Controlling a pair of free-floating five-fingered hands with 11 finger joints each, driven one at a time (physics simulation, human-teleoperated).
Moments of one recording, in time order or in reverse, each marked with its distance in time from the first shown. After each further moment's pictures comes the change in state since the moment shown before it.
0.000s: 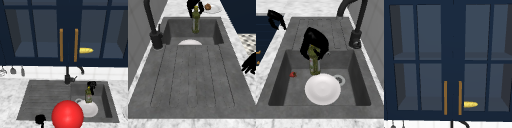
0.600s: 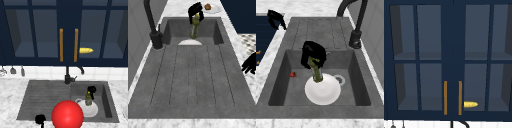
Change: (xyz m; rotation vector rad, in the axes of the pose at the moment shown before) left hand 0.000 0.000 0.000 0.000 0.000 0.000; right hand 0.000 0.058 -0.022 -0.135 0.009 0.030
